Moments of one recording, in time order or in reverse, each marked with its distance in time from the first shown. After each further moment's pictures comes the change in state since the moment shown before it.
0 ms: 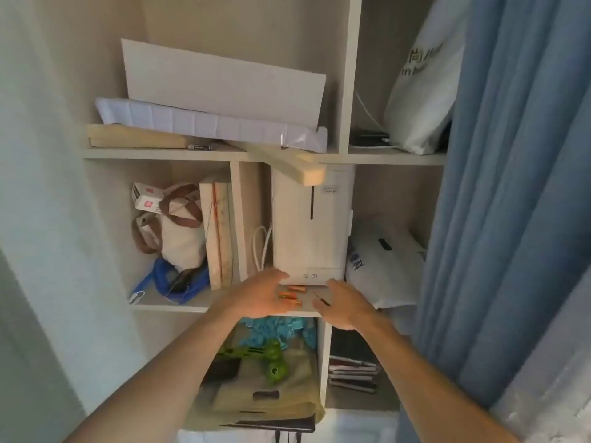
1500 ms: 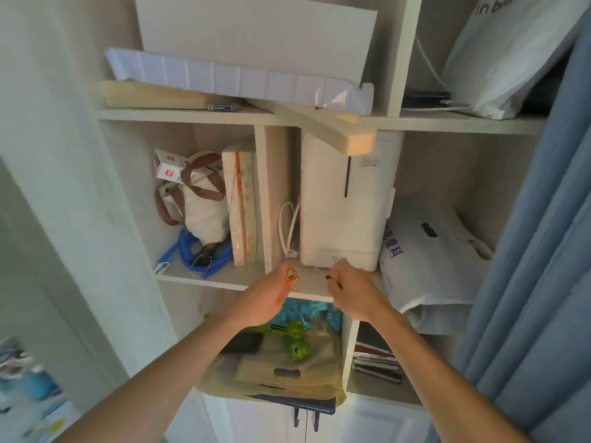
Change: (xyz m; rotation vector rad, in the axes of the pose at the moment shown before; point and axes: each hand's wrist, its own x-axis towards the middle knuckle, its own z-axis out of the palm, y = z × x) left_hand -0.022 -0.042 0.039 -0.091 0.117 -0.081; right_hand 0.033 -0.012 0.029 0.208 -0.015 -0.168
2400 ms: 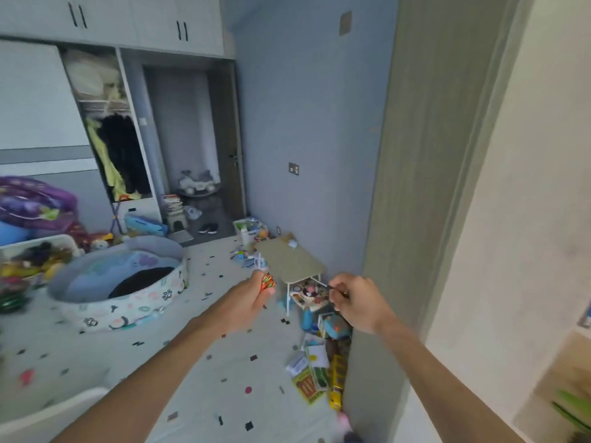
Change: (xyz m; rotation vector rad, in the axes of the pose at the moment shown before) left_hand -0.646 -0.359 -0.274 0.150 0.418 -0.882; right_hand -0.109 -0.586 0.417 0.120 -0.365 -0.823
